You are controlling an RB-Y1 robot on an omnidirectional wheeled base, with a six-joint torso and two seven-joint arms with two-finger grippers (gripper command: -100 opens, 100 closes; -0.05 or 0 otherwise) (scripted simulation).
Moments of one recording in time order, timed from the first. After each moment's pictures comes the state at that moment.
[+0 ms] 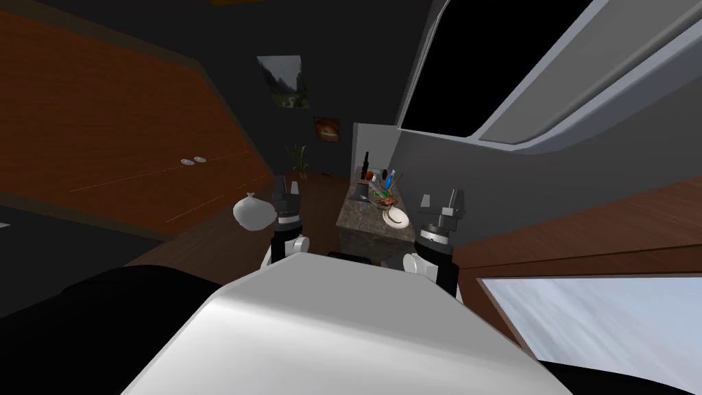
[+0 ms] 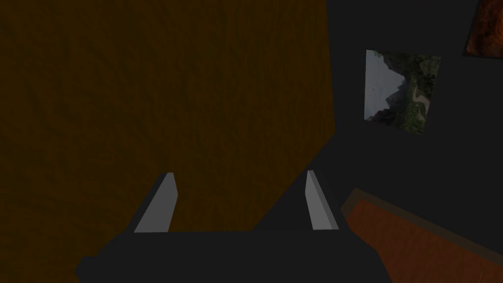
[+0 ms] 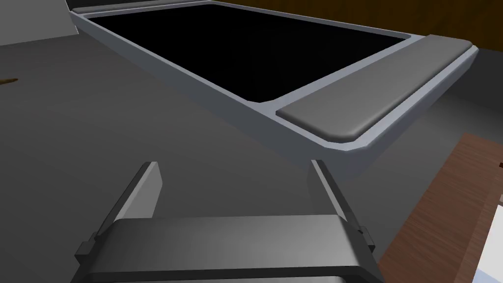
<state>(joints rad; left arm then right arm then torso) 0.52 -0.04 0.01 -2.25 0.06 -0.61 -0.12 0.50 -0.04 0.03 -2.36 -0.12 -0.40 0.01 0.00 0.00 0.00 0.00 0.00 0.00</state>
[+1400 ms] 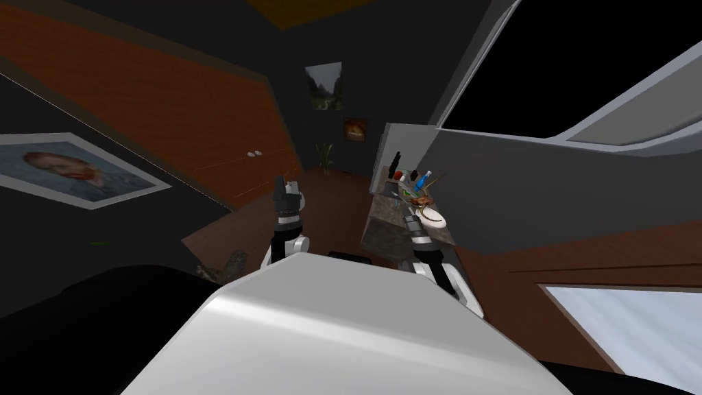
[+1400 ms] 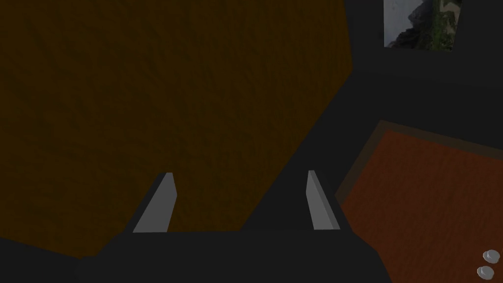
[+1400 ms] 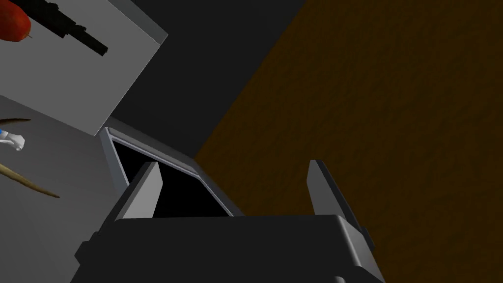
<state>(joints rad) 0.52 -0.04 0.01 -2.25 0.06 -0.61 -0.12 0.50 -0.40 0.03 -2.14 0.20 -0.33 0.29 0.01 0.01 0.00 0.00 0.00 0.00</state>
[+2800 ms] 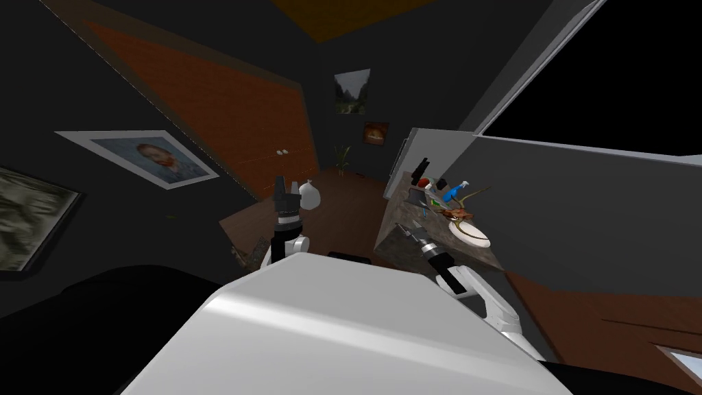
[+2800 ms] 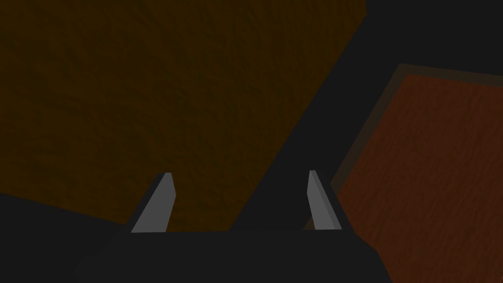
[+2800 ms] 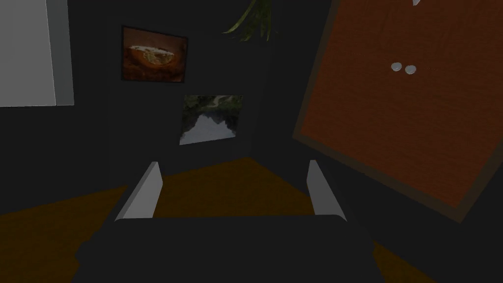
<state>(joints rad) 0.52 -0.04 0.01 -2.25 0.06 -0.61 -0.12 0.50 -0.77 0.04 -1.87 0.53 -0.26 0.58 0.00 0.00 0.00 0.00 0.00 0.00</state>
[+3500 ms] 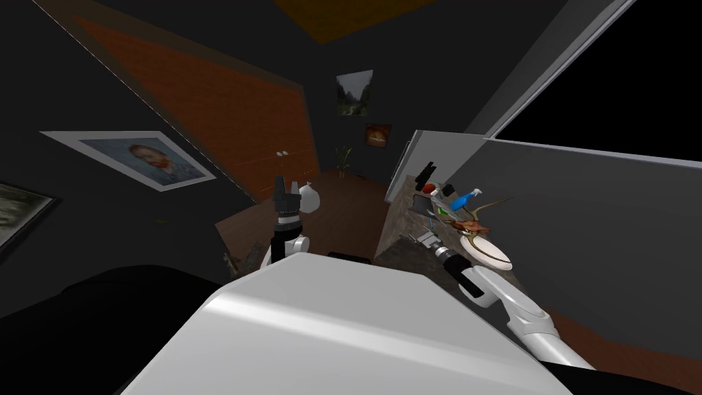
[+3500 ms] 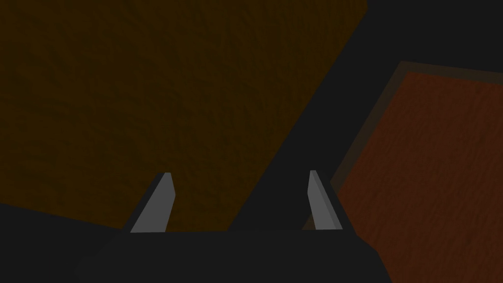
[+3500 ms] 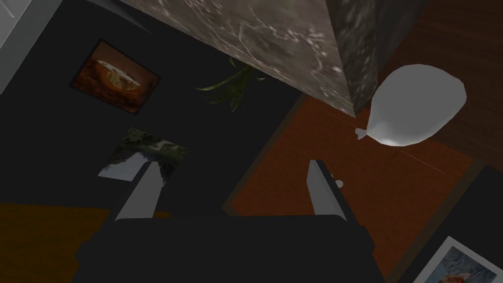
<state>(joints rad) 0.52 -0.04 0.01 -2.25 0.06 -0.61 -0.12 0.48 -0.97 0.05 -1.71 0.69 -0.23 0.72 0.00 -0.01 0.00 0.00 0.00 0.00</state>
